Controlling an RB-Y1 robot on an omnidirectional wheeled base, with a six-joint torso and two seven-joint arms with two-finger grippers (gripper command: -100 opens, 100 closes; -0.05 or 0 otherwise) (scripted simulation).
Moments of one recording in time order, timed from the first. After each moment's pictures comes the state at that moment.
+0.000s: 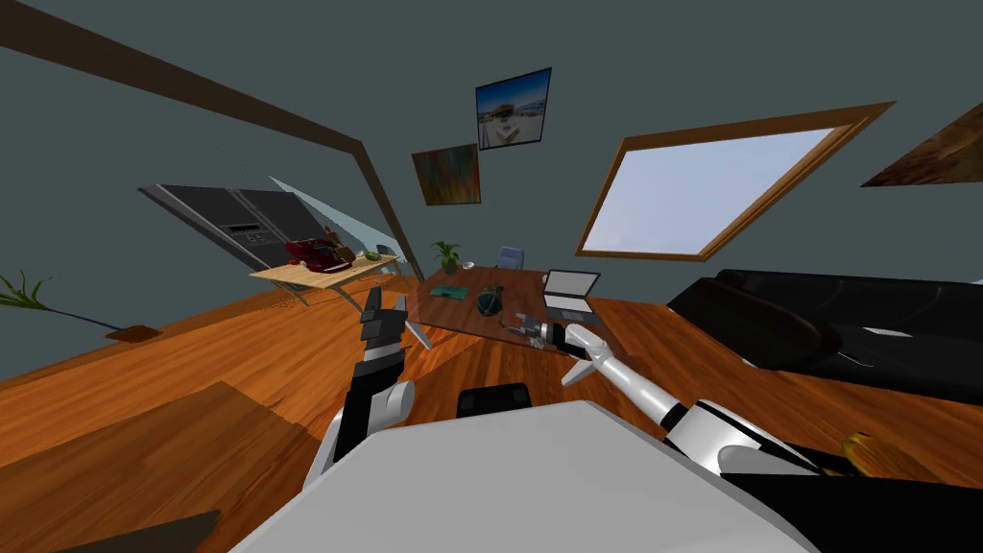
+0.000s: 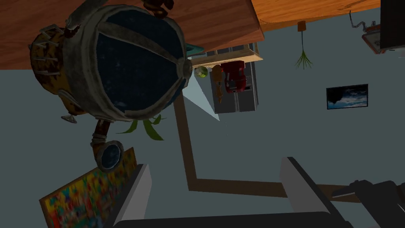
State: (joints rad) left arm 0.51 -0.03 0.02 -2.28 -0.07 -0.38 0.10; right arm -0.07 -0.66 0.38 -1.39 0.92 -0.71 0.09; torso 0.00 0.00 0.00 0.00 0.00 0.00
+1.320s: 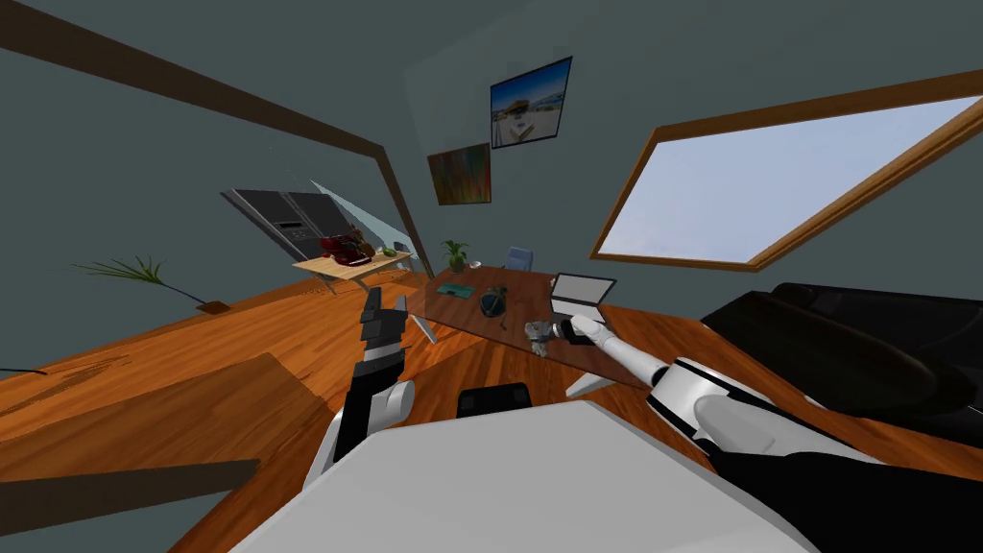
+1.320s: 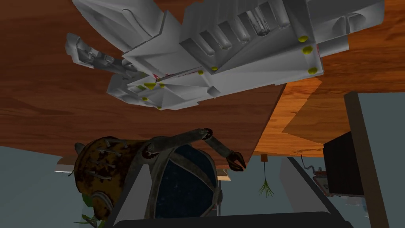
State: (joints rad) left arm 0.51 -0.03 0.02 -2.28 -0.07 -0.38 0.10; right arm -0.30 -0.78 0.52 -0.98 1.25 -0.82 0.08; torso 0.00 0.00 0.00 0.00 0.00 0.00
